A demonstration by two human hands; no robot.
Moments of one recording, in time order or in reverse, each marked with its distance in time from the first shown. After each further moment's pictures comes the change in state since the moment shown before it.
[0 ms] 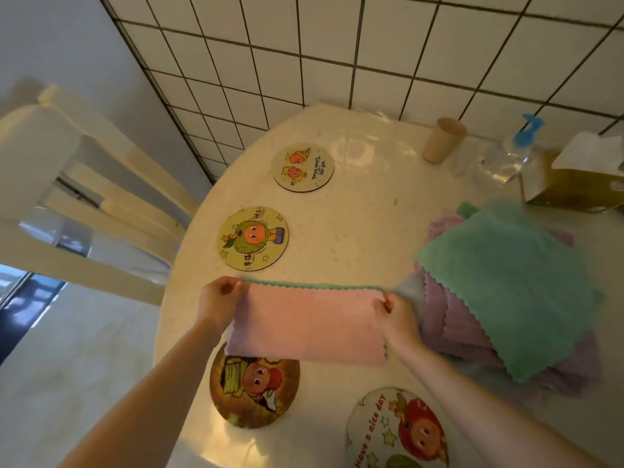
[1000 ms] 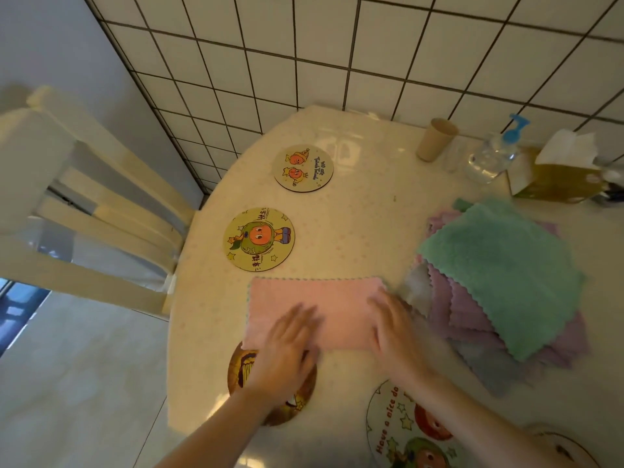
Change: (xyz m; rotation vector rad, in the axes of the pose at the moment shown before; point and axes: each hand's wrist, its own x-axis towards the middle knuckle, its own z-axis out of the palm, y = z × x) left_hand -0.087 -0.043 0.027 0.700 -0.357 0.942; right_hand -0.063 0.010 0.020 -0.526 0.101 -0.509
